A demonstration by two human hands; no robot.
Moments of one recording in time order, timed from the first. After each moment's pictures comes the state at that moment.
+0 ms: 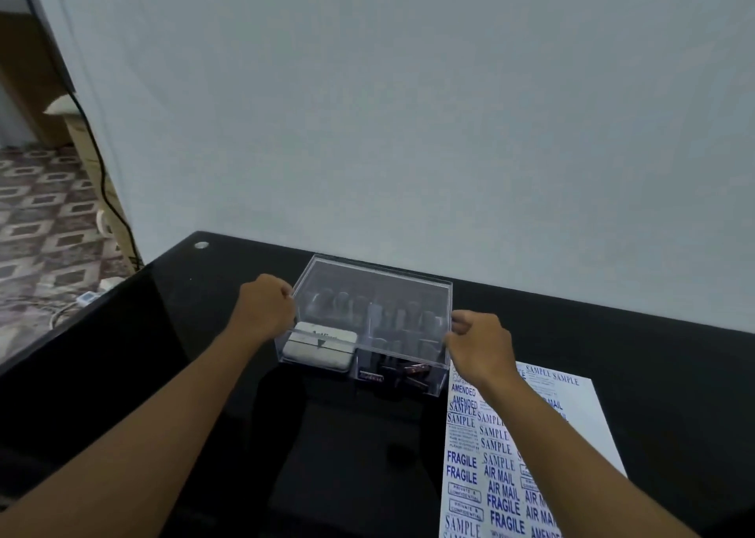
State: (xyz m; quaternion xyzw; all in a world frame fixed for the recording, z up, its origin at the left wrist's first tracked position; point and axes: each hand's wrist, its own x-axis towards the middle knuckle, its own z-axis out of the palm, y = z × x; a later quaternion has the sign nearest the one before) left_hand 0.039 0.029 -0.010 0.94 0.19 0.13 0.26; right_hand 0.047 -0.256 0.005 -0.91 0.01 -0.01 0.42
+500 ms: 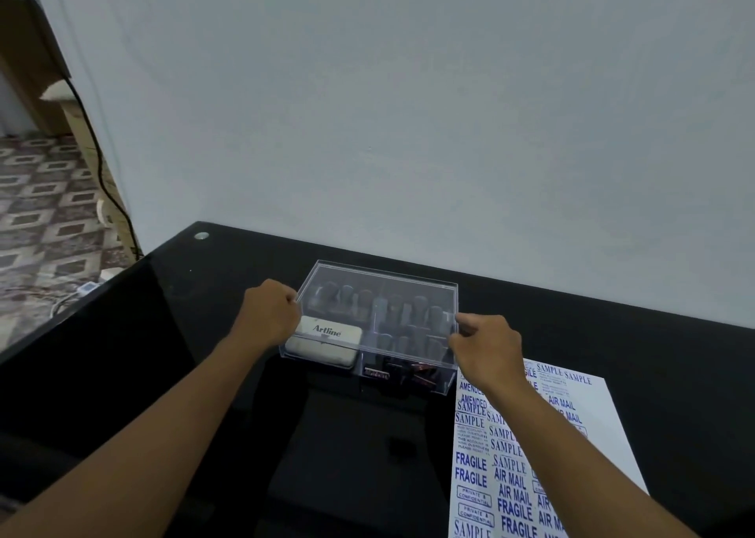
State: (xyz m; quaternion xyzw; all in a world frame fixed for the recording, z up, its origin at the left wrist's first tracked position) left_hand 0.043 0.032 -0.033 0.94 0.18 0.12 0.28; right_hand 0.054 -0.255 -0.012 -0.93 -0.01 -0.02 0.38
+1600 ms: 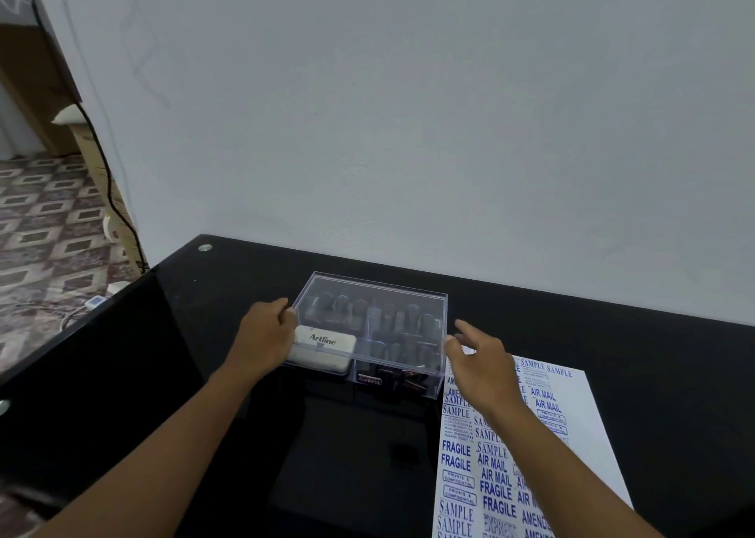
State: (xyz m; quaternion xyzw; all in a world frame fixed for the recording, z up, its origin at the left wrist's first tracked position) left_hand 0.010 0.014 -0.039 0.91 0.19 0.15 0.32; right_hand 0.019 -0.272 -0.013 -0.89 -0.01 -0.01 0.45
